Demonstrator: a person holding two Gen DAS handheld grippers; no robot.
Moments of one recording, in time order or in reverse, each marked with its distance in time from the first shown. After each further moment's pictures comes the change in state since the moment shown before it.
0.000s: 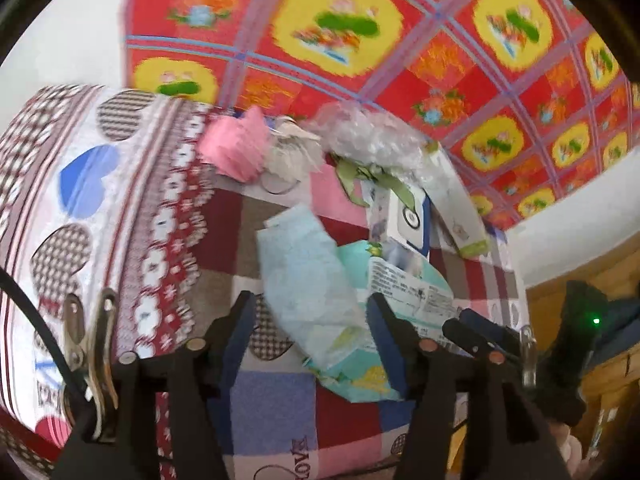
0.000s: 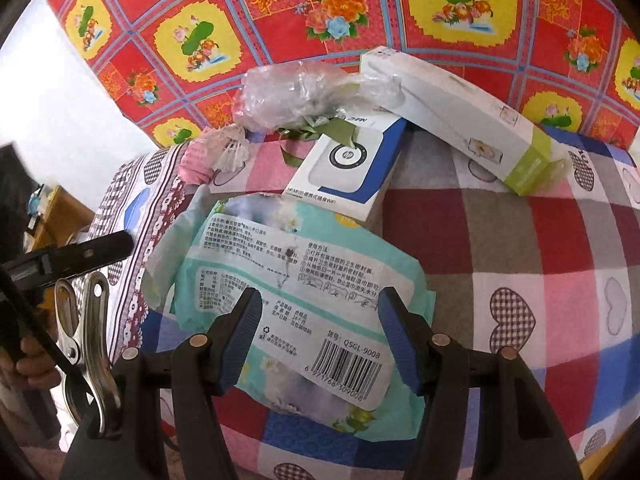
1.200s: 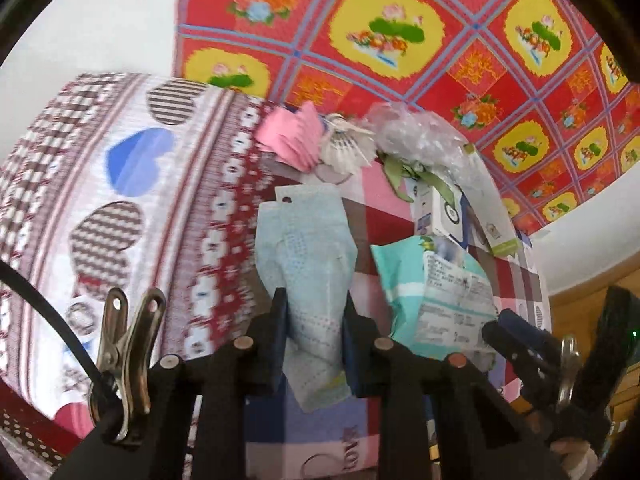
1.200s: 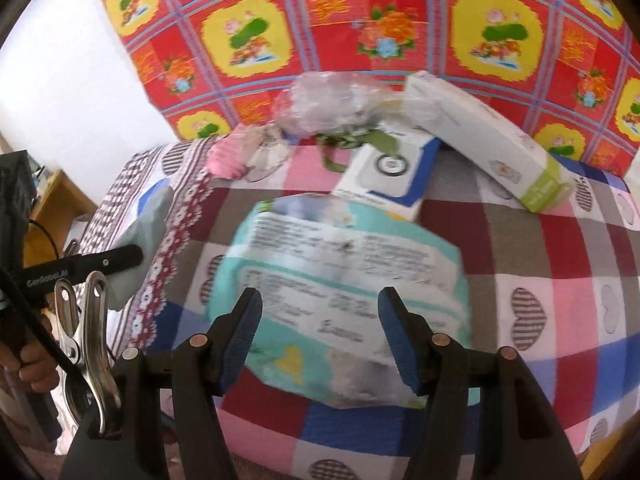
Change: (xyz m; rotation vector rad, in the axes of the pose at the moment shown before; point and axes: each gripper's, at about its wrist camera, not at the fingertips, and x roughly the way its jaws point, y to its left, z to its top) left arm -0.025 0.041 -0.025 -0.055 -0.050 0.094; right arm -0.010 0.060 -0.014 -0.086 -0.056 -0.024
